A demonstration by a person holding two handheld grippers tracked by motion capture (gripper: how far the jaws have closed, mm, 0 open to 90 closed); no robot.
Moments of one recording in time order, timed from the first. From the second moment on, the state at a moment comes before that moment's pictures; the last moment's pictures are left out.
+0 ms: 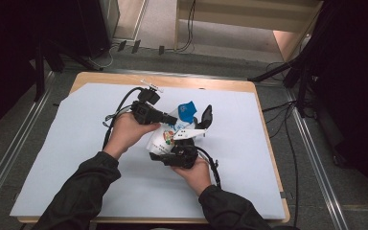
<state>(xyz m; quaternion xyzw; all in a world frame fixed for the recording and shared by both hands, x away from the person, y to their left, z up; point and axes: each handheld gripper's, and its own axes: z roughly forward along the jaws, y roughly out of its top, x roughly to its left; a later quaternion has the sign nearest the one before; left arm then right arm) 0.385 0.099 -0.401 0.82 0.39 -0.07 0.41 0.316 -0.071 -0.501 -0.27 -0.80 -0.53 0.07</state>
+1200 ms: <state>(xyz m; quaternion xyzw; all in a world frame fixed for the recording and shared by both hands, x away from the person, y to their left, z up) 0.381 0.098 -0.398 0.83 0.39 -0.05 0.40 0.317 -0.074 -0.498 -0.28 -0.79 -0.54 0.07</state>
